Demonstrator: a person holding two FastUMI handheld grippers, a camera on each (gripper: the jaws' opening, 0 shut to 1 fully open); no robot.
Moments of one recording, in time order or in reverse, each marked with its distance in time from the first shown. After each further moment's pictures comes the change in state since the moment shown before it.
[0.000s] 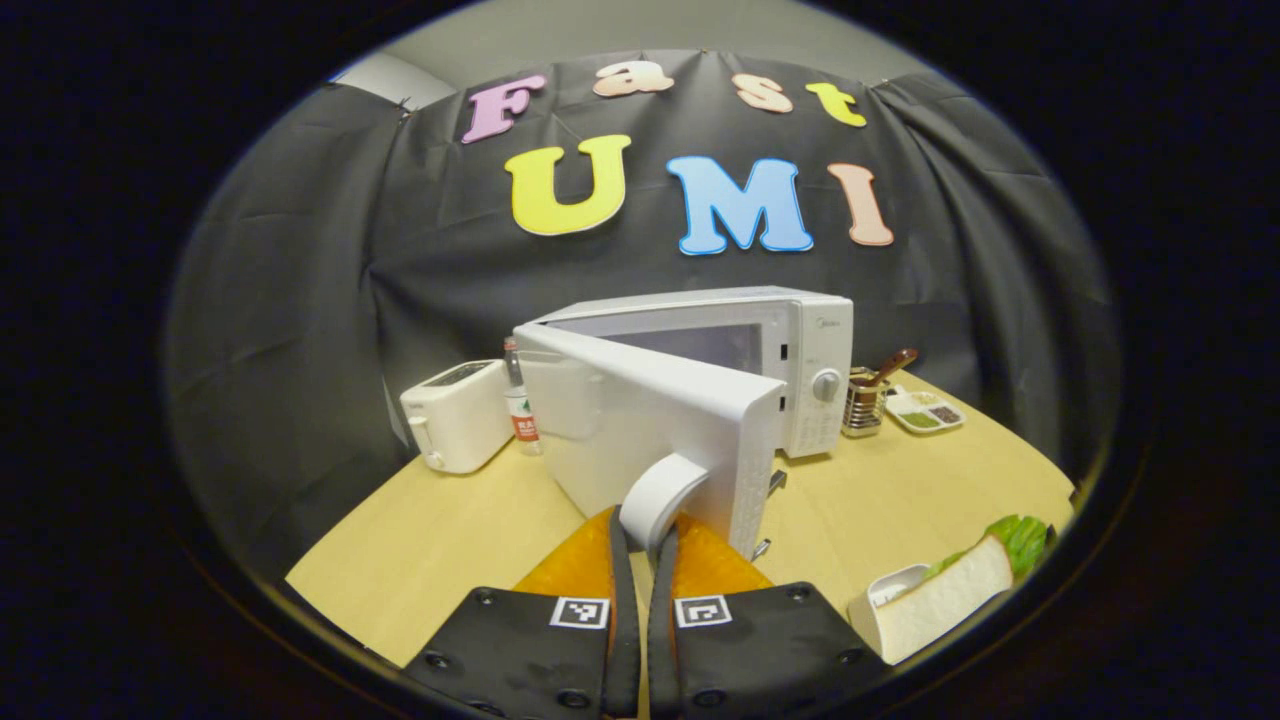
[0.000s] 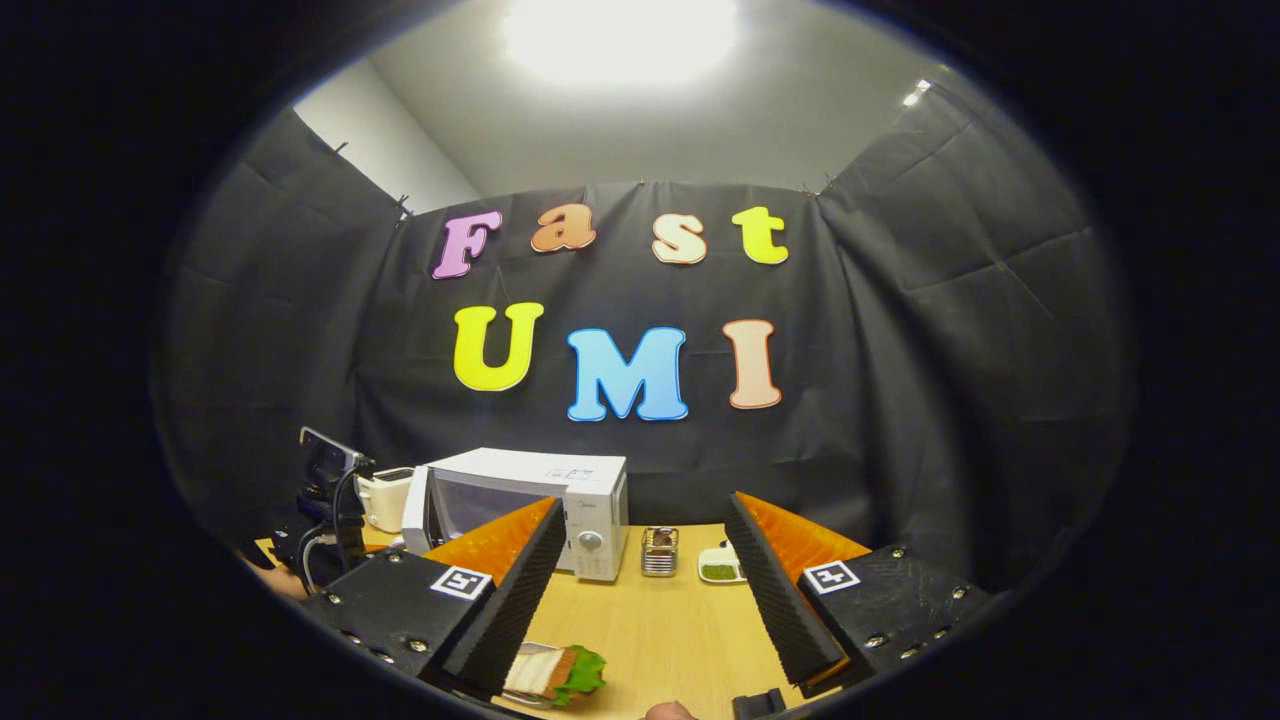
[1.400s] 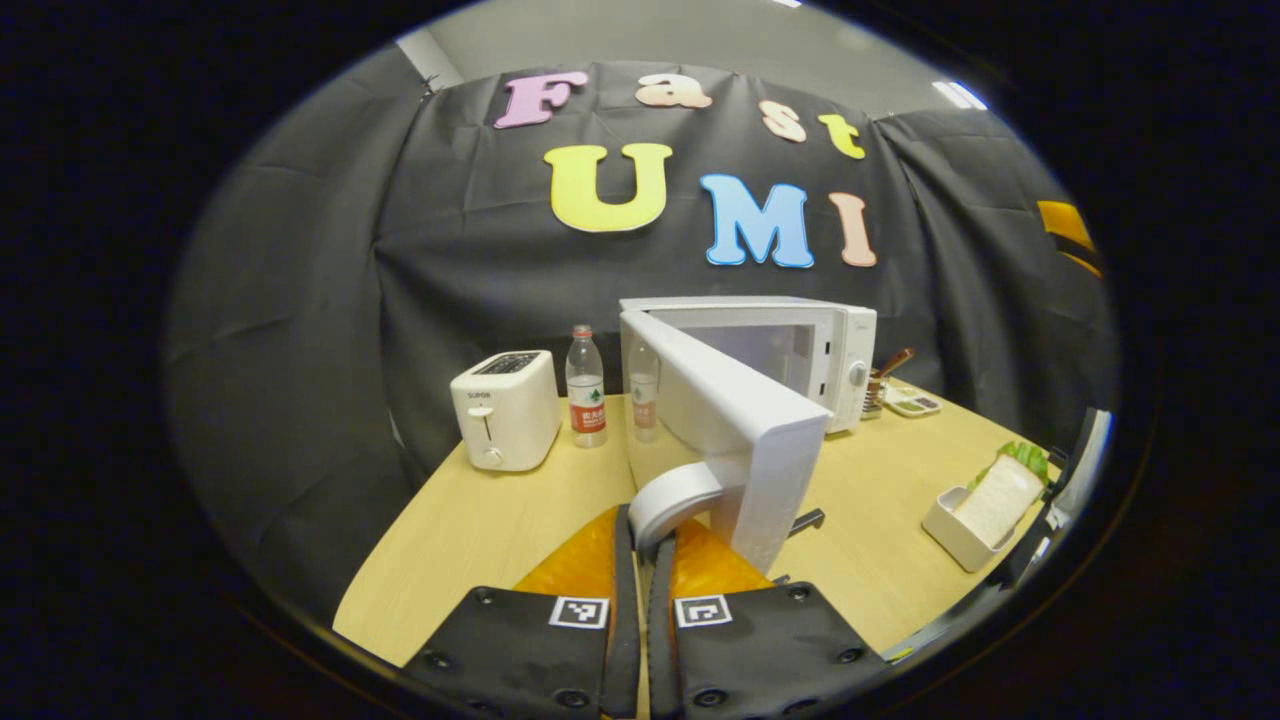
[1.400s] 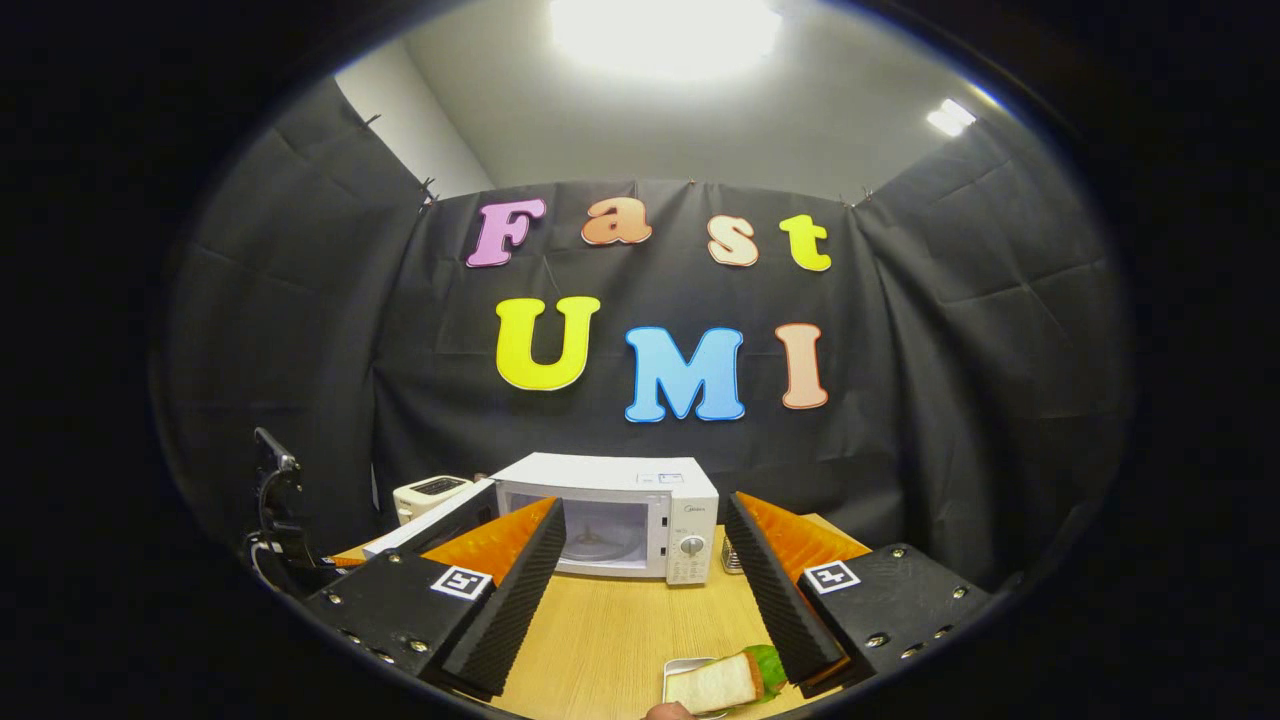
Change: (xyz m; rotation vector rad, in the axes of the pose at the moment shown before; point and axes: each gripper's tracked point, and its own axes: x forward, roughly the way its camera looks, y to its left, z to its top) left arm -0.022 0.179 -0.032 -0.030 -0.046 -0.178; right arm 0.024 0.183 -0.002 -0.041 0.016 -0.045
